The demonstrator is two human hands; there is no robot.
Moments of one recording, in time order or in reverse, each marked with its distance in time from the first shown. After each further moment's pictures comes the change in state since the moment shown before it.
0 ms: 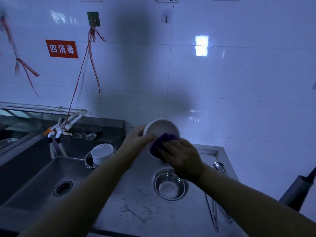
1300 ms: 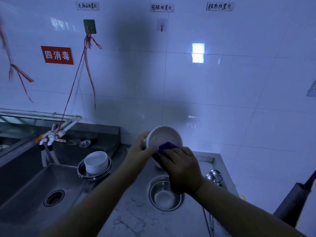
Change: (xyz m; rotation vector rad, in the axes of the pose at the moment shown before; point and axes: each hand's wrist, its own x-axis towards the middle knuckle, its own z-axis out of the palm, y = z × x) left_hand 0.013 -0.023 0.025 -0.090 -0.017 0.044; right_hand -0.017 0.006 0.002 0.035 -0.021 0.181
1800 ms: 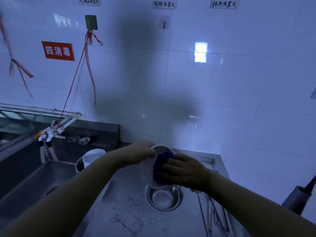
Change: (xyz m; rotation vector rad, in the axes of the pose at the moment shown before) left_hand 0.026 0.024 -0.010 0.585 -0.438 -0.224; right_hand -0.019 0.041 0.006 0.106 -0.123 -0.512
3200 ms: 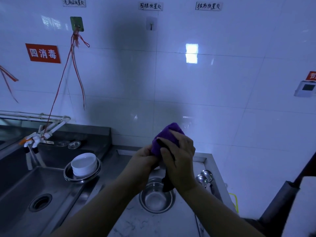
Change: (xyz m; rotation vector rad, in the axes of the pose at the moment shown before) left_hand -0.005 0.021 0.071 -0.896 0.199 0.191; right_hand 0.033 -0.018 -0.019 0.250 0.369 1.128
